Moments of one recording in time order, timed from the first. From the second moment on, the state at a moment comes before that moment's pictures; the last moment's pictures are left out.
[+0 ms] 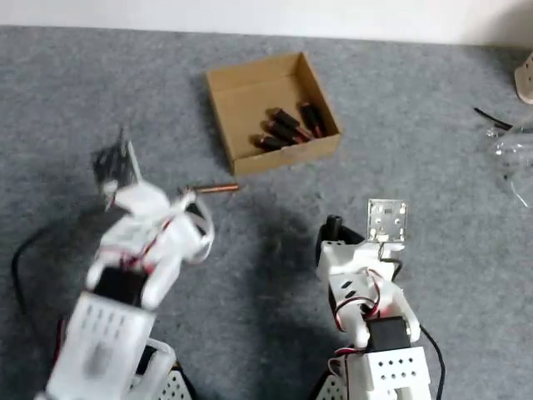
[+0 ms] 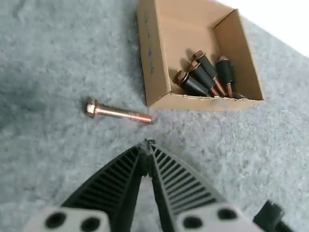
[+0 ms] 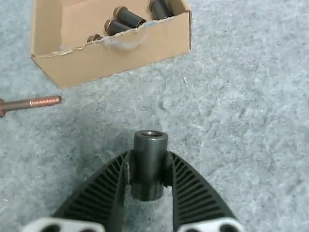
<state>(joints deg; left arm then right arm) 10.6 -61.4 59.9 46.6 42.7 -12.6 -88.8 89.5 40.4 -7.3</state>
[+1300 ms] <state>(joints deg) 7.1 11.4 11.6 59.7 68.9 -12.6 -88.8 89.5 40.4 -4.7</state>
